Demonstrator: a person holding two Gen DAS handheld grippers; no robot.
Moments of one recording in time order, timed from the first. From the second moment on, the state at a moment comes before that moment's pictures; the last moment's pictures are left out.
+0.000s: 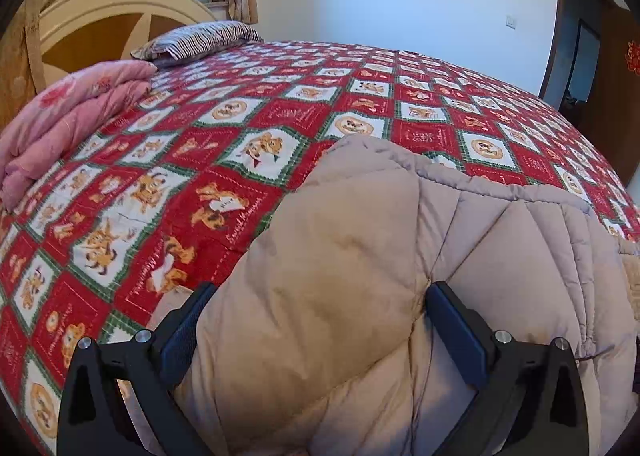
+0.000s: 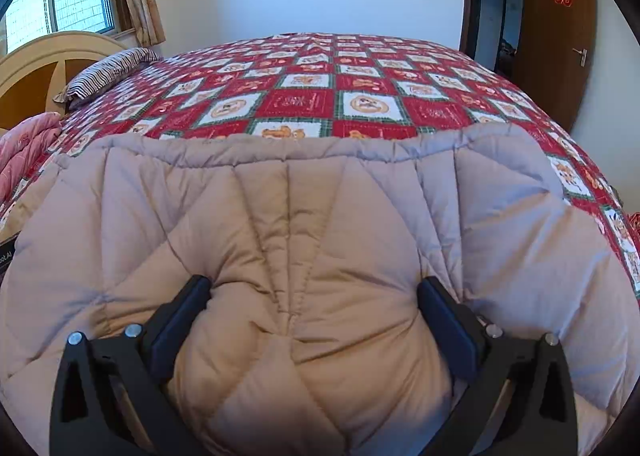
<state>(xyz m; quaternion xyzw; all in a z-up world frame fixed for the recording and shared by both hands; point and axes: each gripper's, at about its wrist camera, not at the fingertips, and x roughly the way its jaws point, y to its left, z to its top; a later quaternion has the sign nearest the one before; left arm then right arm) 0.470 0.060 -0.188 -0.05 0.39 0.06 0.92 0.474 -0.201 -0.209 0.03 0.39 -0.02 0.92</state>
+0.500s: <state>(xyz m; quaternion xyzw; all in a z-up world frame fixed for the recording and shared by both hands) 0.455 0.050 -0.130 -0.09 0.36 0.02 0.93 0.451 -0.220 -0.157 0.04 0.36 -0.03 0.93</state>
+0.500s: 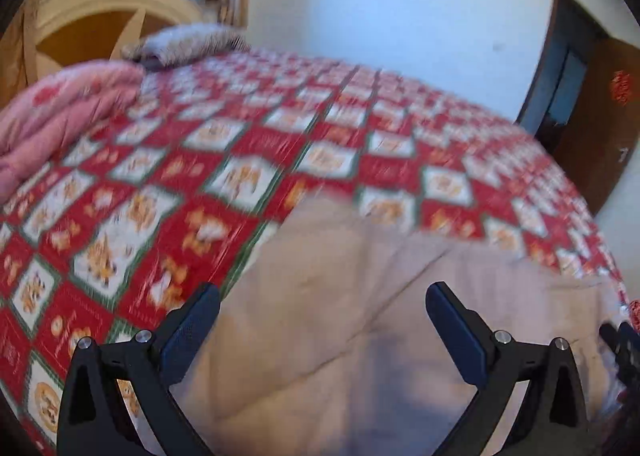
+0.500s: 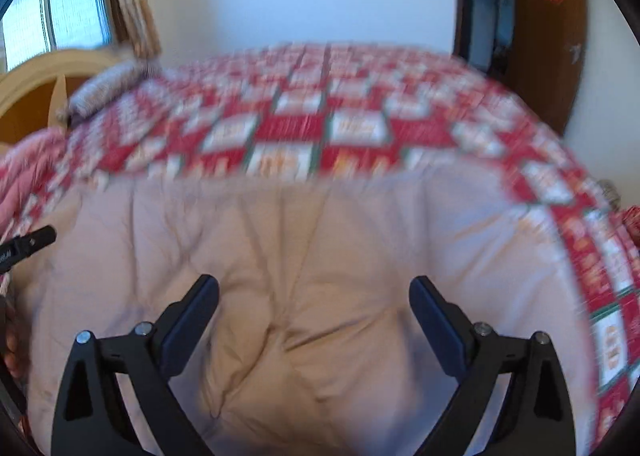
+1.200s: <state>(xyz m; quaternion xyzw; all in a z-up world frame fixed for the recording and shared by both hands) 0.485 -0.023 -0.190 0.02 0.39 0.02 0.92 0.480 -0.280 -0.213 0.04 0.41 -0.11 0.91</state>
